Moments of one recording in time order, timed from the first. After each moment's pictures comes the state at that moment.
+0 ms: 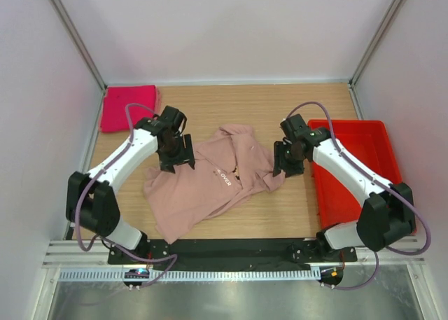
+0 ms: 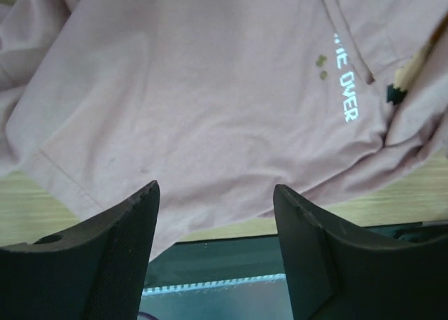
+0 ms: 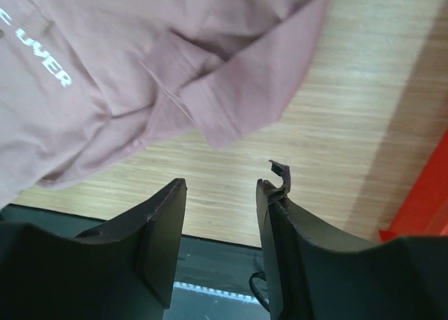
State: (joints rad) left arm -0.42 1.50 1.25 -1.01 0.06 -0.60; right arm 0.41 1.37 1.07 -0.93 -0.06 0.45
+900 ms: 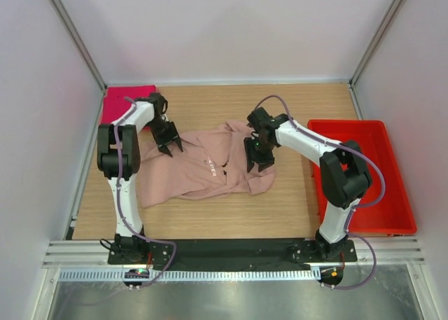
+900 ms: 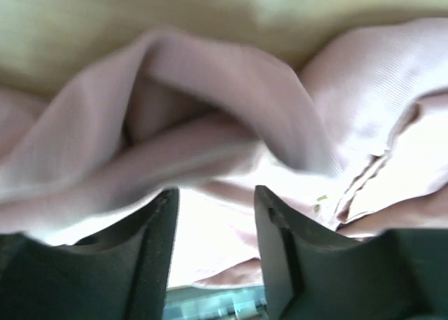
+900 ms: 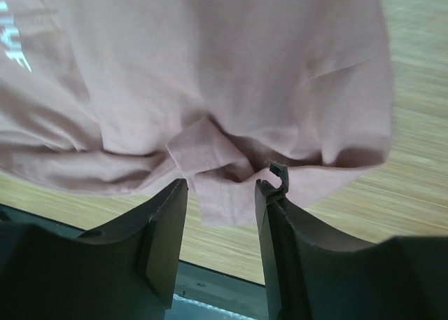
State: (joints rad) left arm -0.09 2.17 1.65 -1.02 0.27 -0.52; right arm 0.51 1.81 1.35 -0.85 -0.15 0.41
